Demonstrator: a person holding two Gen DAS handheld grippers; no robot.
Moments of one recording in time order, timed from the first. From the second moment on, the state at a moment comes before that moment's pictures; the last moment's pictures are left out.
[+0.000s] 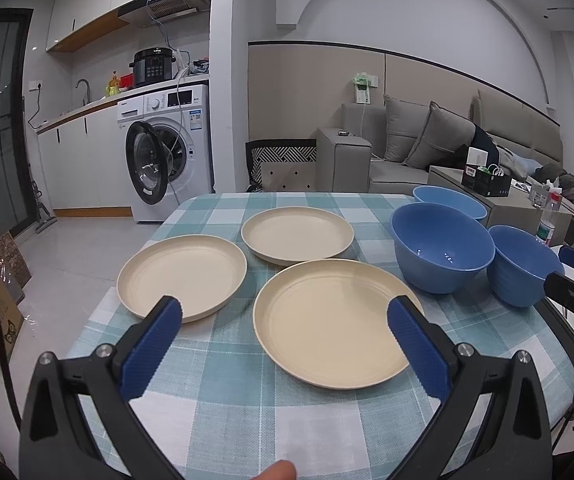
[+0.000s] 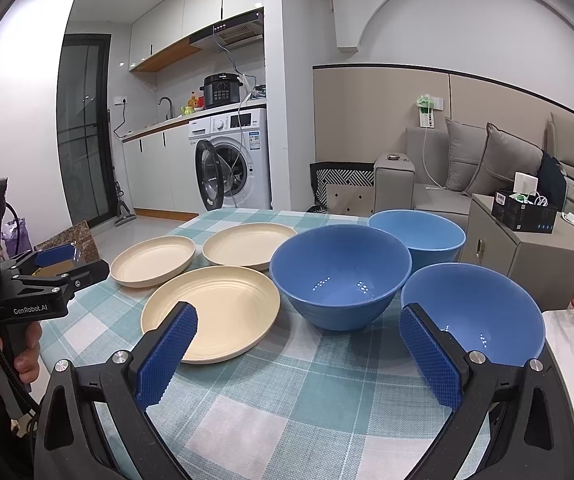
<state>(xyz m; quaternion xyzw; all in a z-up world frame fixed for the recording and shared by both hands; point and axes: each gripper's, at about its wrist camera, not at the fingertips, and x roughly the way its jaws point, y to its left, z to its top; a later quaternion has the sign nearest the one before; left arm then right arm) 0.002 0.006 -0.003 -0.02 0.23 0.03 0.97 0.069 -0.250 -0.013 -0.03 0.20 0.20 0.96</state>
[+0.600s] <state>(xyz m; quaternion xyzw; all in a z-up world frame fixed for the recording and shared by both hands) 0.004 0.009 -0.005 -0.02 0.24 0.03 0.97 0.070 -0.248 -0.015 -0.03 0.20 0.21 0.96</state>
